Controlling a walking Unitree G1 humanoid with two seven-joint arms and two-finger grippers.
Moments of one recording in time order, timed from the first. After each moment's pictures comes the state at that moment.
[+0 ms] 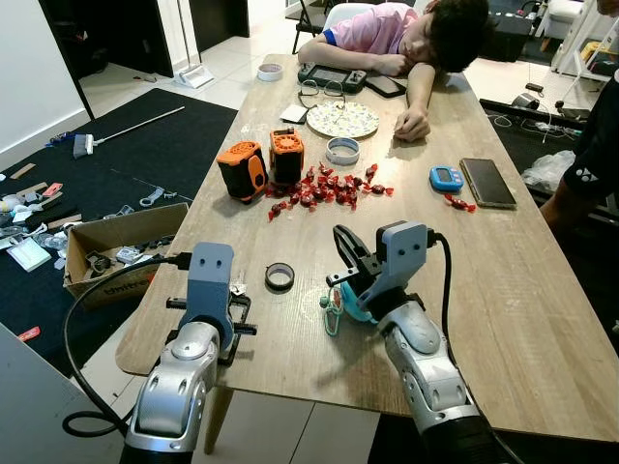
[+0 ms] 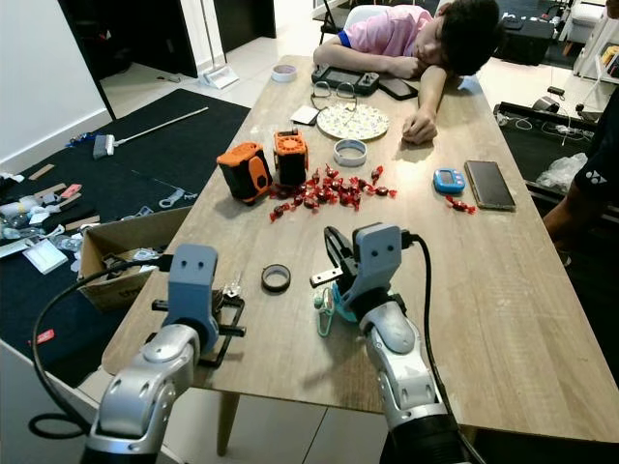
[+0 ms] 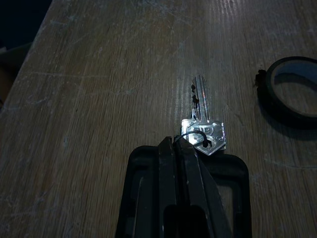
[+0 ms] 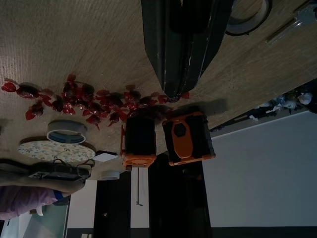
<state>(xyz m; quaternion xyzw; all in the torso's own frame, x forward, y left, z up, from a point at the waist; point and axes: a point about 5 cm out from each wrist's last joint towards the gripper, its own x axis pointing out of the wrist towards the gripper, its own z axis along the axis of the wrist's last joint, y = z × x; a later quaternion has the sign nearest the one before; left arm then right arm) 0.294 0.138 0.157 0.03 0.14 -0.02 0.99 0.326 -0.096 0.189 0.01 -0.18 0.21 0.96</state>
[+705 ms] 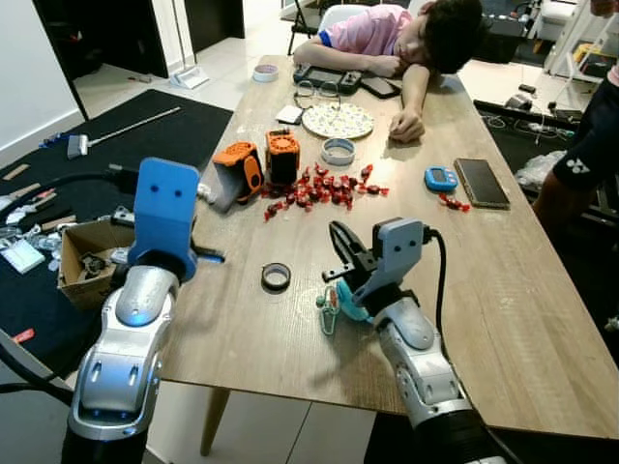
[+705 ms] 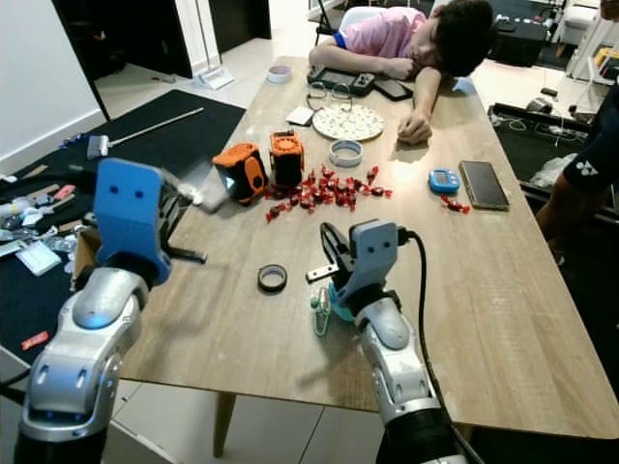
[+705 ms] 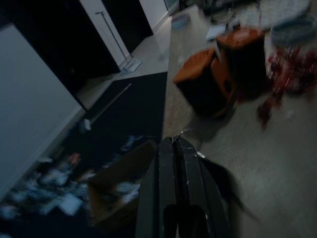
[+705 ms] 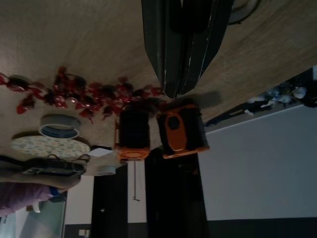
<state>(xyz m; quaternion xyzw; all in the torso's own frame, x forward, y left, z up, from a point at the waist) 0.285 0.178 0.254 0.23 -0.07 0.03 0.97 0.328 -0.083 0.192 0.02 -0.19 0.23 0.96</state>
